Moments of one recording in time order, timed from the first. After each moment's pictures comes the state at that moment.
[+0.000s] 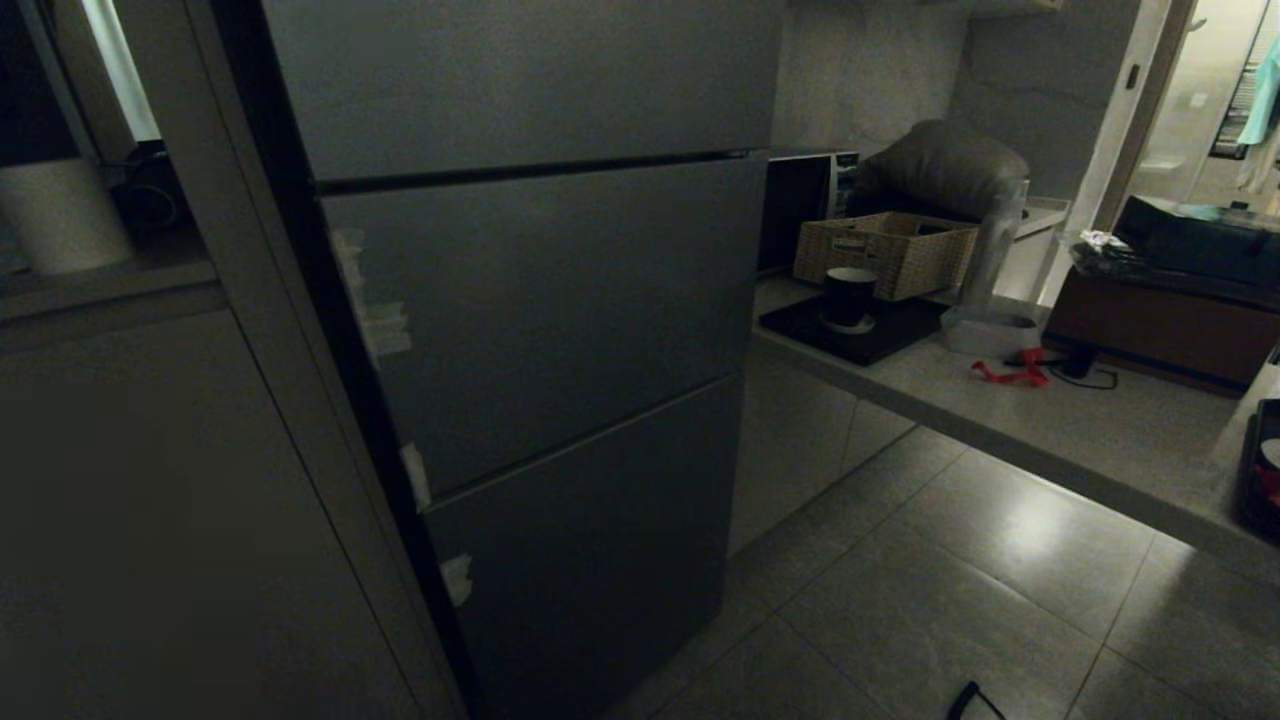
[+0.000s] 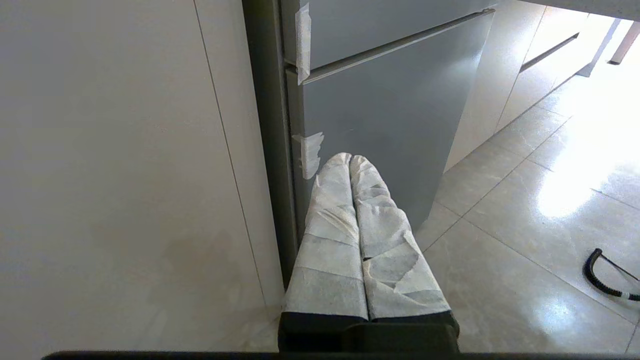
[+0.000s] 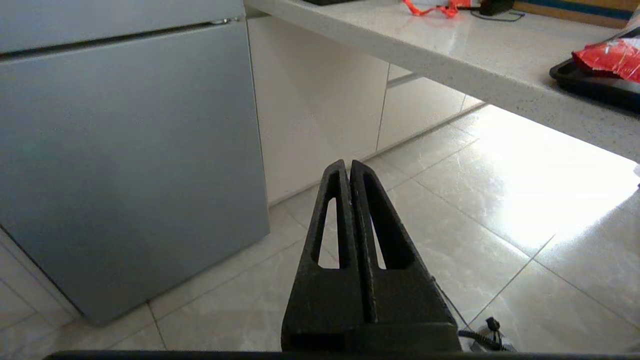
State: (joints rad) left arm 0.00 0.00 -0.03 0.07 0.01 -0.01; right arm 0.00 0.00 0.00 0.00 0.00 0.00
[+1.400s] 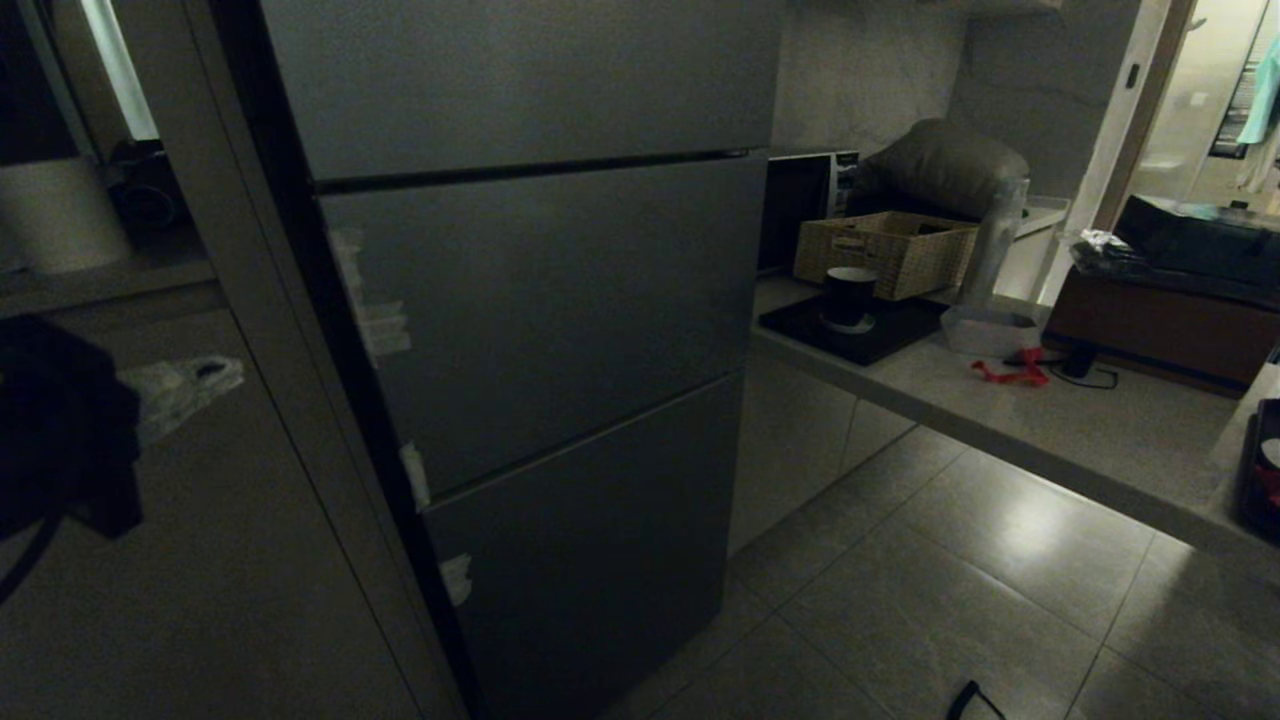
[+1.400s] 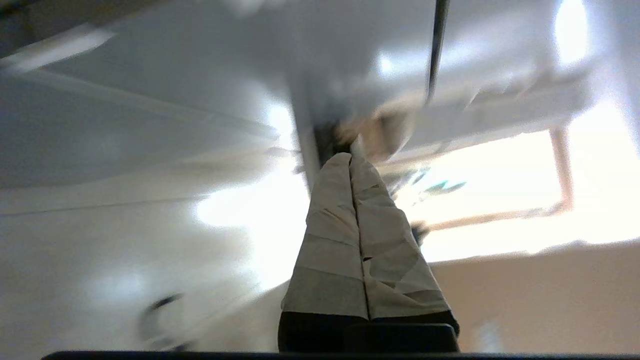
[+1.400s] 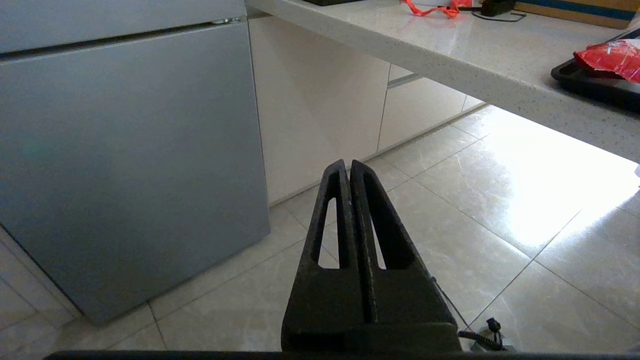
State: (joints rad) left arm -0.01 1.15 -0.69 -0.38 -0.12 -1.17; right arm 0.00 0.00 0.00 0.00 0.00 0.00
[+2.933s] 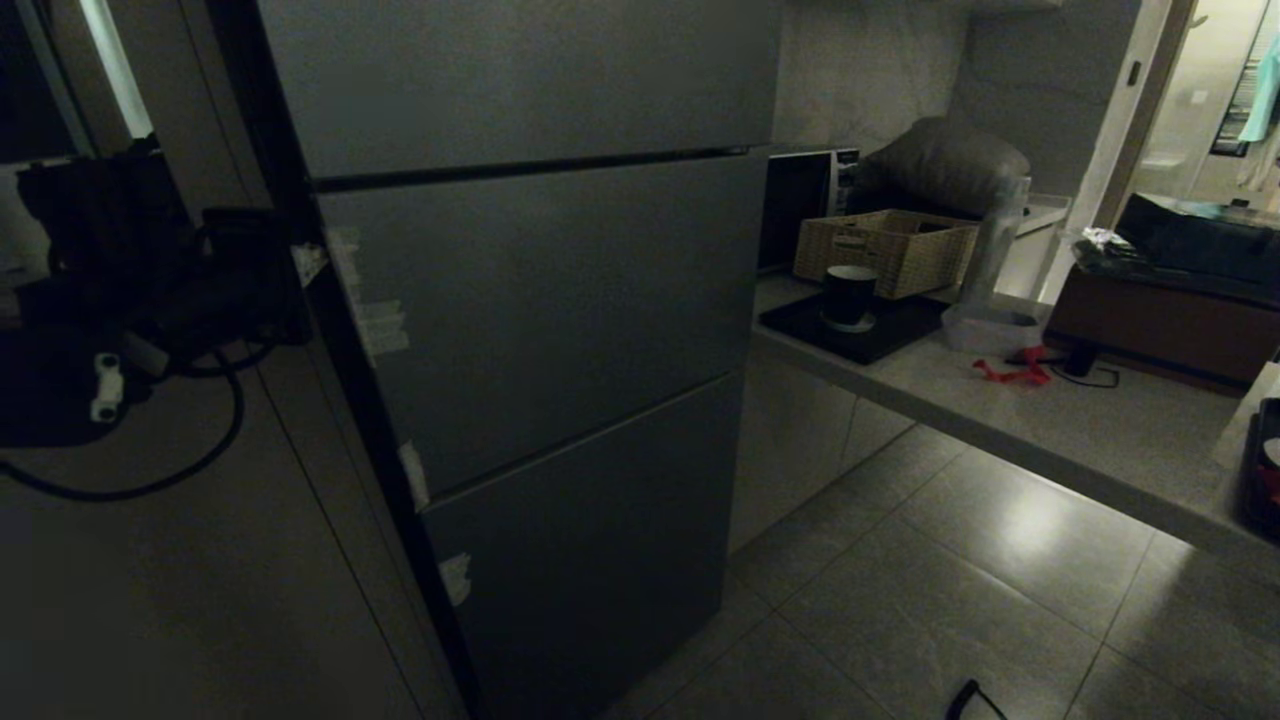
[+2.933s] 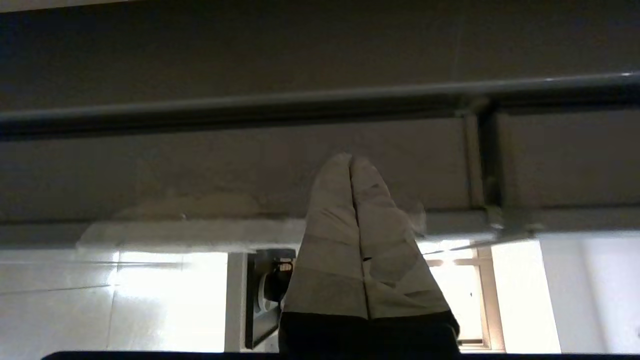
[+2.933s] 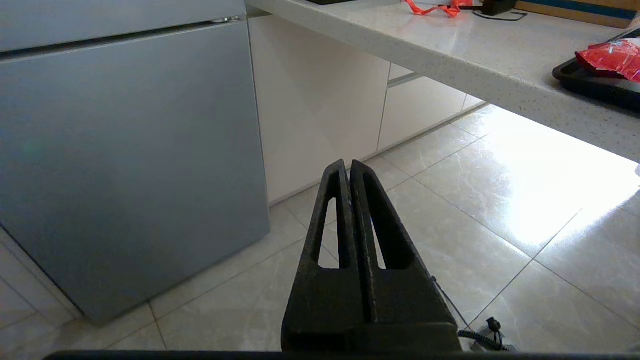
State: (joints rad) left arm 0.01 1.76 -1.17 -0.60 0.07 -1.42; right arm 0.00 0.00 0.00 0.00 0.00 0.00
